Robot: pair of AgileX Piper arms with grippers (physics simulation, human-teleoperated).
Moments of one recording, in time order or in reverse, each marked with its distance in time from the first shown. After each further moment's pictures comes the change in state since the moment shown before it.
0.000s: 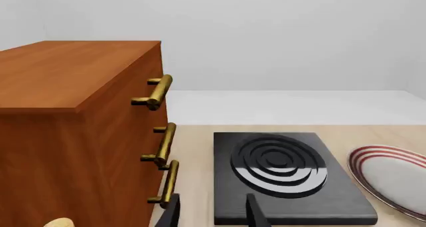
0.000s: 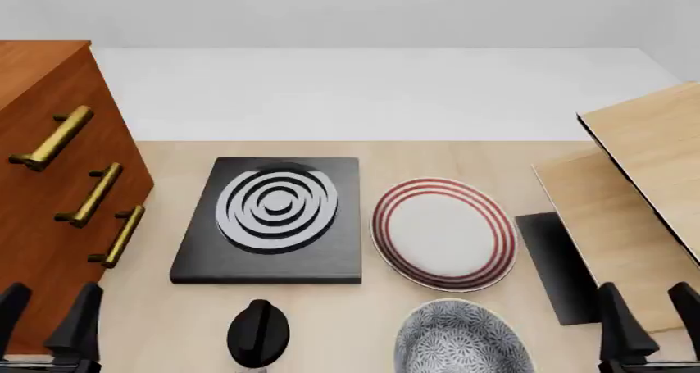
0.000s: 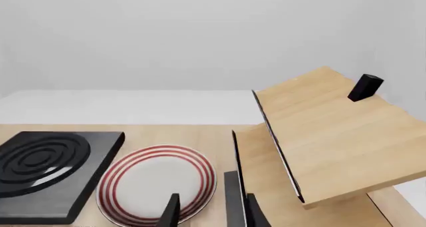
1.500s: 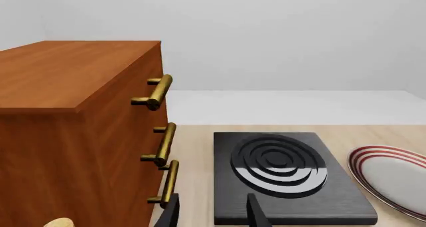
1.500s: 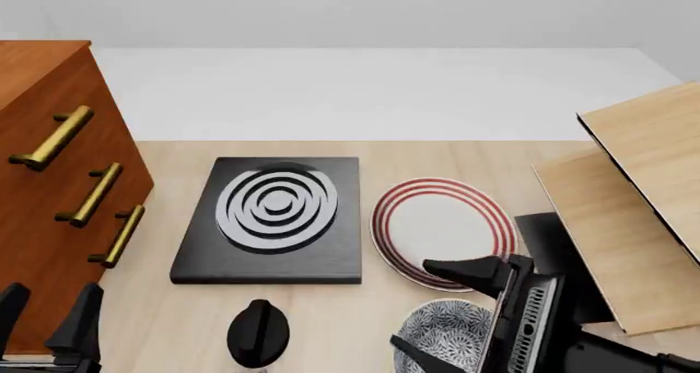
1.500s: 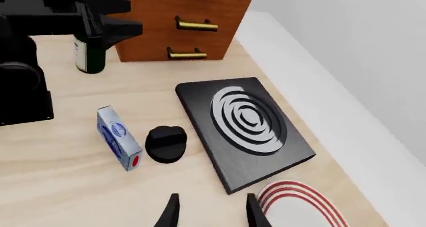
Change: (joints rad) left arm 0.000 0.000 0.000 0.000 0.000; right arm 0.965 0.786 -0.407 -0.025 -0.376
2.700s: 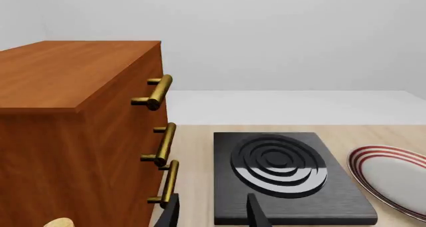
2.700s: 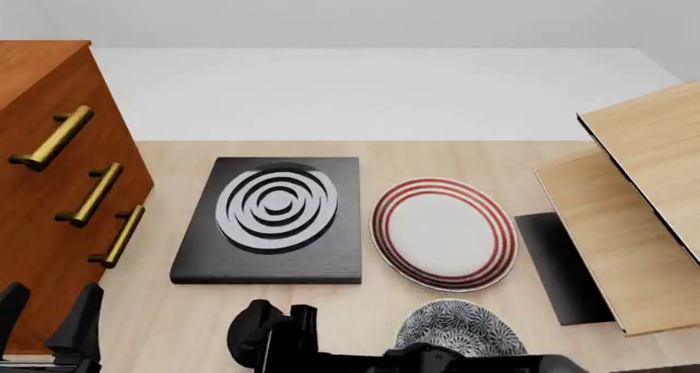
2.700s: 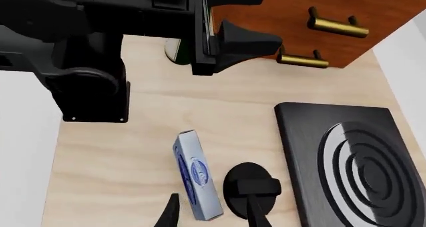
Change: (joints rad) left arm 0.000 0.000 0.000 0.000 0.000; right arm 0.303 0.790 -0.392 -0.115 0.014
